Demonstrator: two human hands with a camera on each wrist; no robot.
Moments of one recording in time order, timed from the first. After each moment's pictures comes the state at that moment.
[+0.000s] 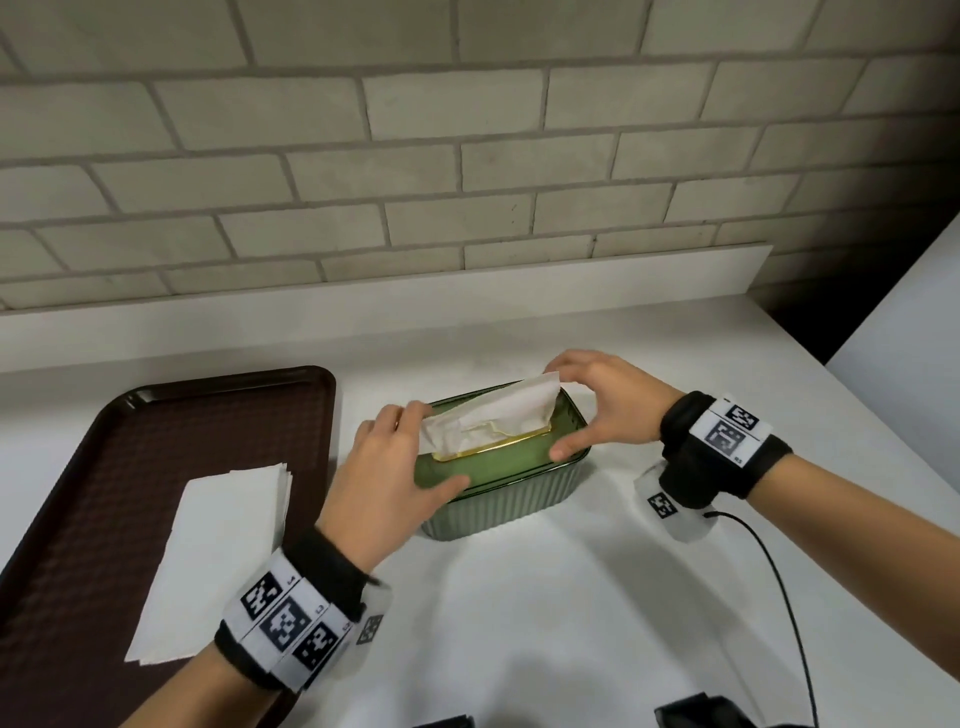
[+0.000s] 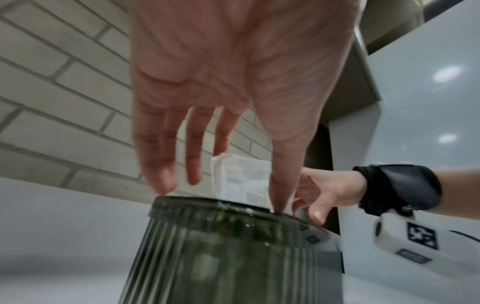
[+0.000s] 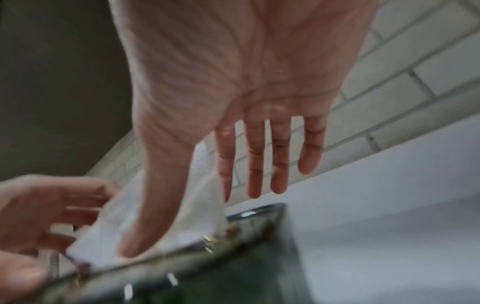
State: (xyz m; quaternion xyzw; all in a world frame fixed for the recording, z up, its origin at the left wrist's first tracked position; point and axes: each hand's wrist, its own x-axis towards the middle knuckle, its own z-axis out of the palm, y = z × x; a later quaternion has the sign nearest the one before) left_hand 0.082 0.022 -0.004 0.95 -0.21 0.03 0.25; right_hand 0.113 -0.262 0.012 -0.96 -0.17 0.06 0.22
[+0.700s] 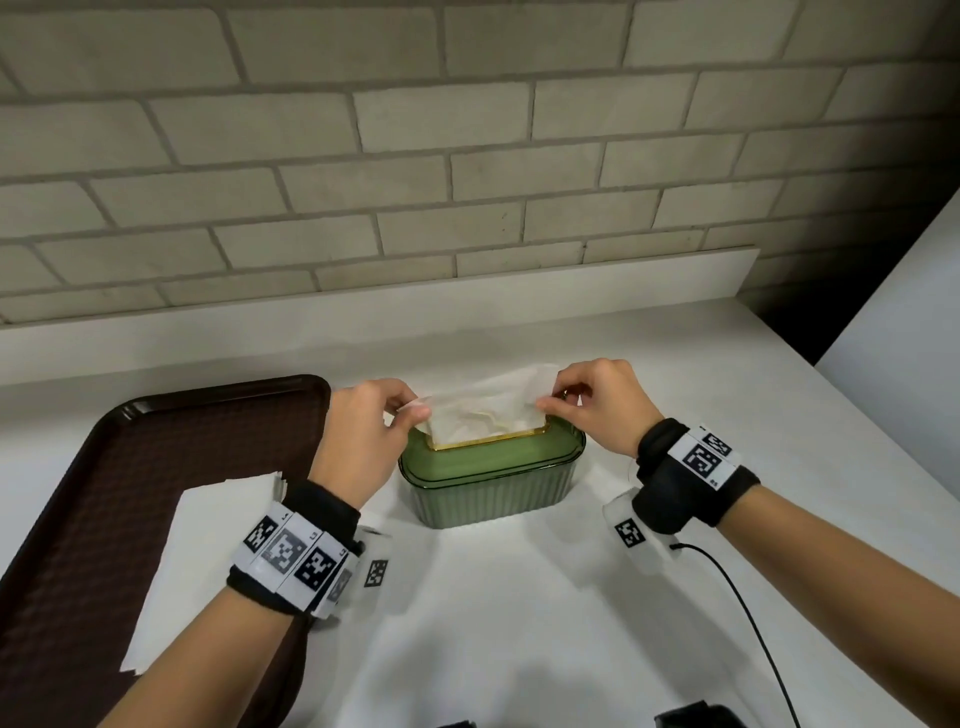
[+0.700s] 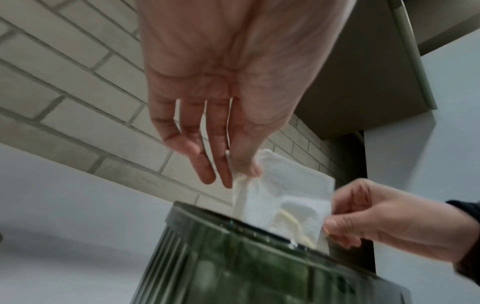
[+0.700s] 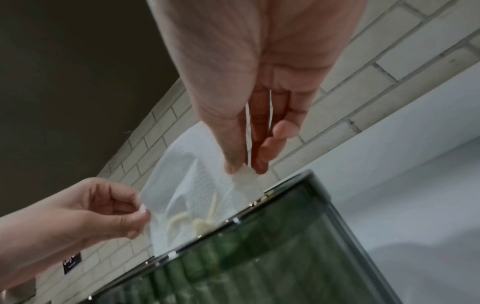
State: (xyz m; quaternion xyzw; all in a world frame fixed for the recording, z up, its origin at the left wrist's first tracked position) left_hand 0.125 0.019 0.007 0.91 -0.17 0.11 0.35; right_hand 0.102 -0.250 -0.003 -0.94 -0.07 -0.11 0.32
